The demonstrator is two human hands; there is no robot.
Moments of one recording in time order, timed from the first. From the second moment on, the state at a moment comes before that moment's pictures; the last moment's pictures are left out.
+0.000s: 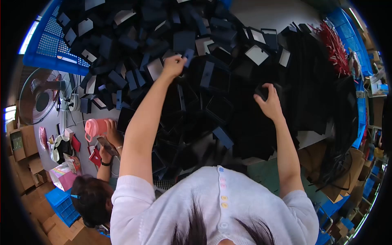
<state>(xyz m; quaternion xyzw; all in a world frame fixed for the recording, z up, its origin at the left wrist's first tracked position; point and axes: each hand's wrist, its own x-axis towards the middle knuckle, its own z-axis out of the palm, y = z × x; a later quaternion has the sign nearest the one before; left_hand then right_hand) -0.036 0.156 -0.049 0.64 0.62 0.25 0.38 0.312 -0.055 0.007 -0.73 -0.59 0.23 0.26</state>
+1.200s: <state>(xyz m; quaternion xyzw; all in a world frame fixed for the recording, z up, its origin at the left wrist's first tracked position) -0.017 -0.083 0.120 0.79 0.35 0.38 0.32 0.169 -0.079 0.115 -0.49 -0.45 0.55 0.50</state>
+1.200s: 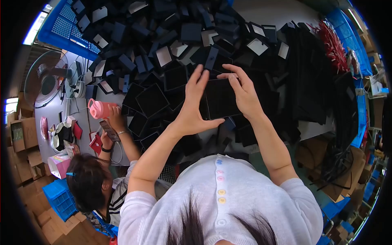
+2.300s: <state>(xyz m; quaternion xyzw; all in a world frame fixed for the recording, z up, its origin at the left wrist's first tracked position) -0.054 0.046 0.114 0.70 0.64 0.27 0.19 0.249 -0.055 0.109 -0.50 -0.74 0.22 0.39</state>
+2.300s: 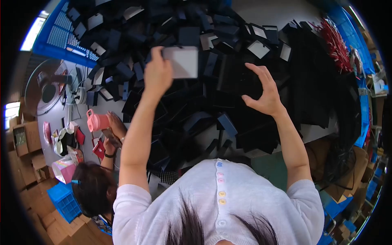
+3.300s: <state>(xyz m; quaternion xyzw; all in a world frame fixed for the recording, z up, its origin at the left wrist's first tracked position) 0.147 -0.126 0.188 0.65 0.25 0.24 0.67 0.306 -0.263 0.198 -0.65 -0.68 -0.04 0.34</state>
